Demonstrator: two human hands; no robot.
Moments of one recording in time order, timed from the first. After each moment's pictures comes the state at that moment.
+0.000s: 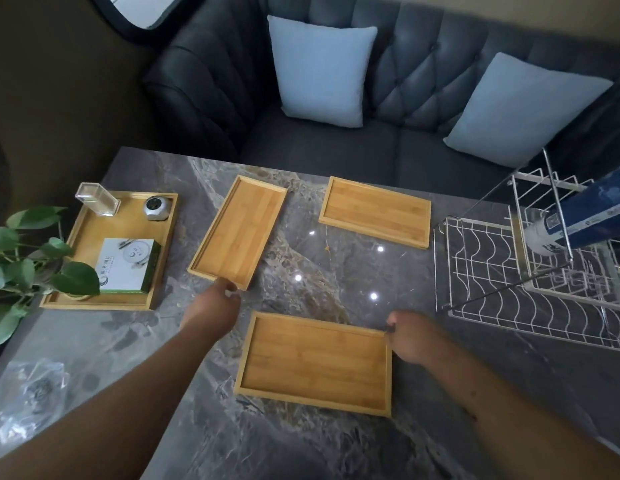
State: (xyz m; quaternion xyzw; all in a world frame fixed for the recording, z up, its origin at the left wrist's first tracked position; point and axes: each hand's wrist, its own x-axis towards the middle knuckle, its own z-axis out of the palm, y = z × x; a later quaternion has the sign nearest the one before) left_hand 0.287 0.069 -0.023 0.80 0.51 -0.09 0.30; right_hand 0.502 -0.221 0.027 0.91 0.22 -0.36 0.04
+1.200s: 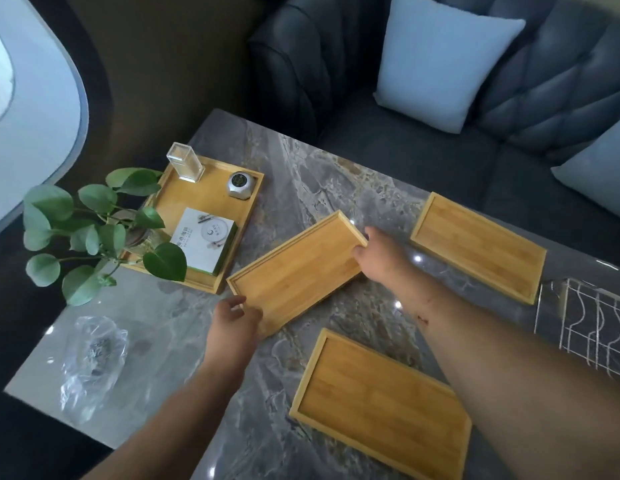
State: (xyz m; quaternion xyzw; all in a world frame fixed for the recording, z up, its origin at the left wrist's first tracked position) left_hand 0.213 0.084 -0.034 0.40 0.70 0.12 0.58; right_hand 0.496 0.056 0.003 0.89 0.32 -0.32 -0.09
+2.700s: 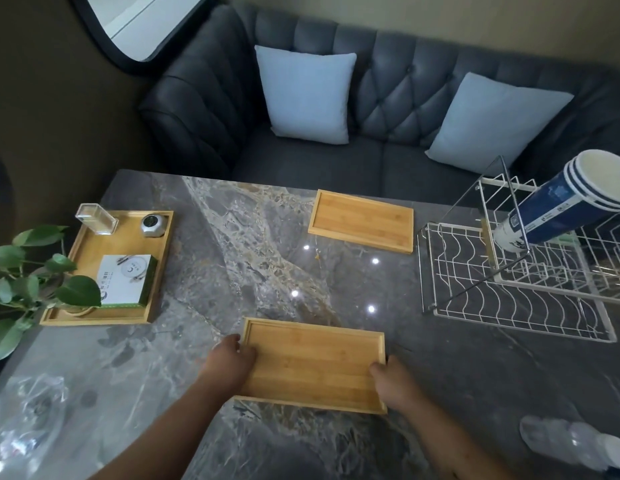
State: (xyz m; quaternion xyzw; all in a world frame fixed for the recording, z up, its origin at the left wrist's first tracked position) left_hand 0.254 -0.016 0.001 0.71 0.53 -0.13 0.44; right_hand 0.421 -0.254 0.005 0.90 -0.02 -0.39 -0.20
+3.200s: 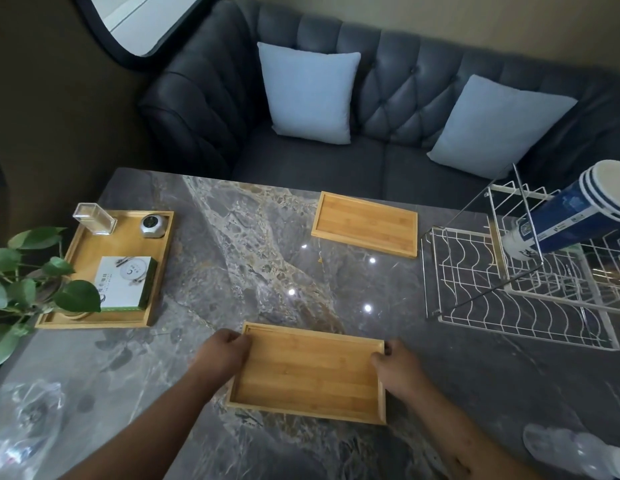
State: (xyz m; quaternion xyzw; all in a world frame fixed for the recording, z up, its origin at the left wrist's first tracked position) left_hand 0.259 0.018 -0.003 0.69 0.55 -0.12 0.47; right_hand 0.444 -0.236 0.021 0.90 0.00 -0.38 -0.20
